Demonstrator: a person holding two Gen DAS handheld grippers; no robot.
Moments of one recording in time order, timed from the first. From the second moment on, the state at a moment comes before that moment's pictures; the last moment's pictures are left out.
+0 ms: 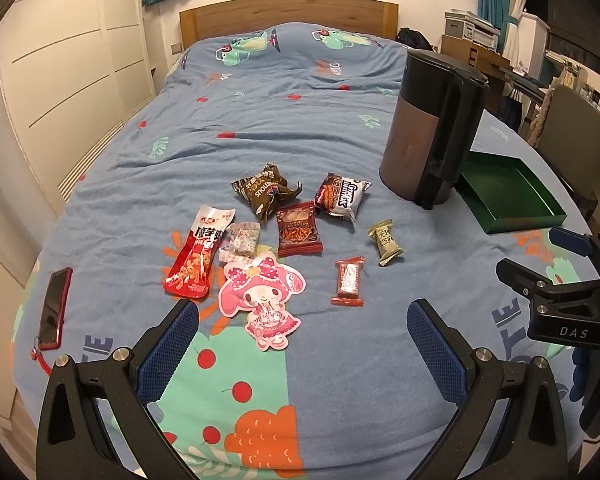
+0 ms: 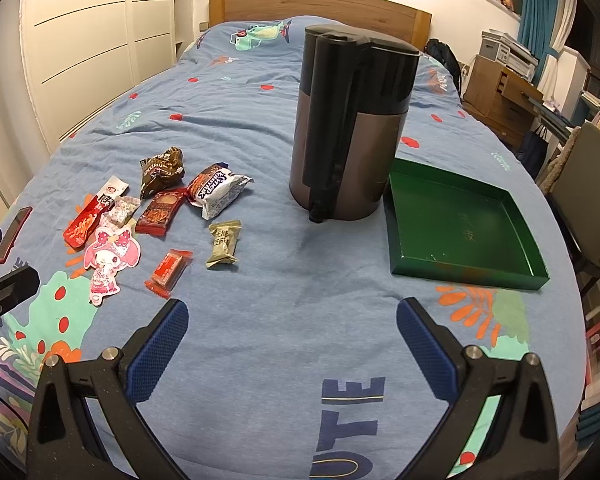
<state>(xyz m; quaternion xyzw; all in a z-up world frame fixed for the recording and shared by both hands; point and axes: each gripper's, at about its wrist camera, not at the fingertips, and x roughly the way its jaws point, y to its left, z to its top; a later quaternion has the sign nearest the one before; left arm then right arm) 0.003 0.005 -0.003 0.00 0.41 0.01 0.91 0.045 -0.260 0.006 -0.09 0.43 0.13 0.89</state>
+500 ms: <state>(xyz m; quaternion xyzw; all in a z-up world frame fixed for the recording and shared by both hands) 0.003 -0.001 0.001 0.01 0.40 0.01 0.91 0.045 -0.262 0.009 -0.09 0.43 0.13 0.89</state>
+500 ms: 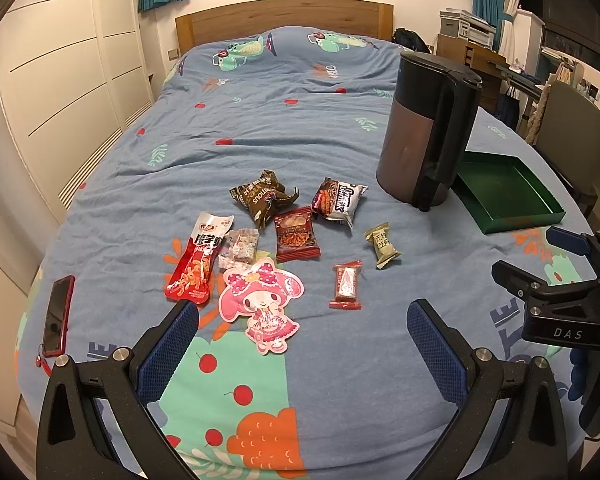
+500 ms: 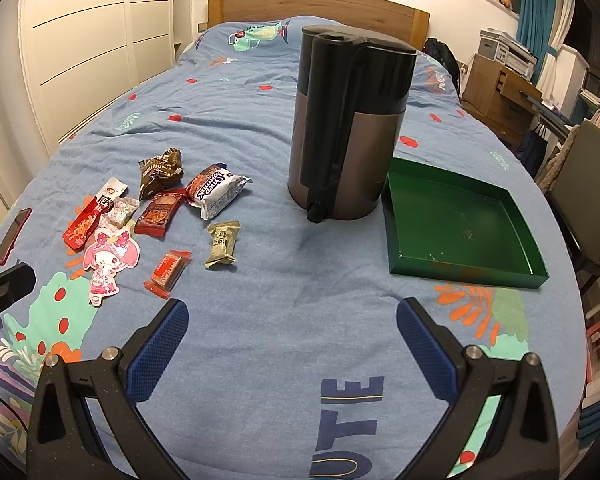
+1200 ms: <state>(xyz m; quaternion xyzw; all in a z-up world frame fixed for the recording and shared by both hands) 0.006 0.000 -0.002 0.01 0.40 0.02 0.91 0.046 -0.262 0.004 -0.09 0.43 0.13 0.89</state>
